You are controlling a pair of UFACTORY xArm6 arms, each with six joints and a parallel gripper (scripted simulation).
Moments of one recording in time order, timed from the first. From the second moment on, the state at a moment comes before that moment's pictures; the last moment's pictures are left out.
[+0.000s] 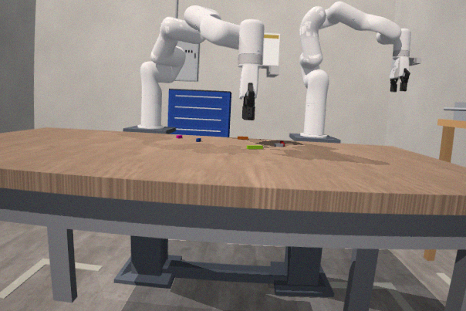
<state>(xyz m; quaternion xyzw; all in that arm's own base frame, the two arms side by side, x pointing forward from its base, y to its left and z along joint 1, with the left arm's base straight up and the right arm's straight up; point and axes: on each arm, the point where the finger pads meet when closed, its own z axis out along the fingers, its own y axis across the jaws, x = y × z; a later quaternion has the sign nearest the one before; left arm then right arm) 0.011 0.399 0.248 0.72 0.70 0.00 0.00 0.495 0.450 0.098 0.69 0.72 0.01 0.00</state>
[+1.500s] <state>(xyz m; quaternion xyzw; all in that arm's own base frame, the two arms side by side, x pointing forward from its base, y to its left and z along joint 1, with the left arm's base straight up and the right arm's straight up) 0.011 0.399 0.248 0.72 0.70 0.00 0.00 0.498 0.474 0.088 0.57 0.82 0.00 0.00</state>
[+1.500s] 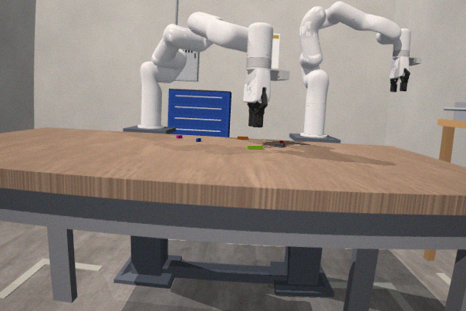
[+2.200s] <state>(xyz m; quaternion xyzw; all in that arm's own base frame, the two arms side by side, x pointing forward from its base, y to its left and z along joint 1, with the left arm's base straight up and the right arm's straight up) 0.011 0.399 0.248 0.72 0.70 0.00 0.00 0.498 0.475 0.074 0.57 0.82 0.00 0.00</state>
